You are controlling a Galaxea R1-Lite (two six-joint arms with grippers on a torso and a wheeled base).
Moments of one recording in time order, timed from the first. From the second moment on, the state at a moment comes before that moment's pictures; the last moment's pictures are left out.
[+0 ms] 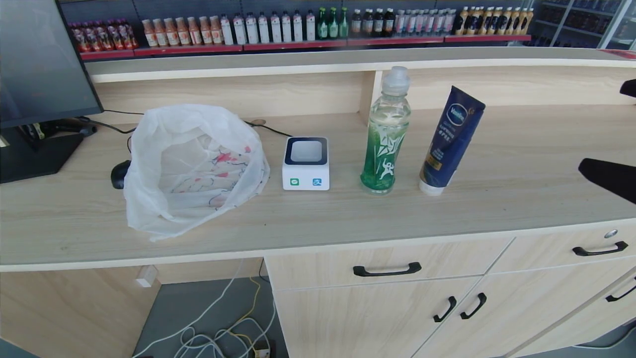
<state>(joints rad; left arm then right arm) 0.00 0.00 0.00 0.00 0.00 -0.02 0.66 1.00 -0.96 -0.05 0.01 -0.41</state>
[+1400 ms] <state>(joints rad) 0.00 0.00 0.00 0.00 0.00 -0.02 0.83 1.64 -1.31 -0.64 -0.56 -0.09</state>
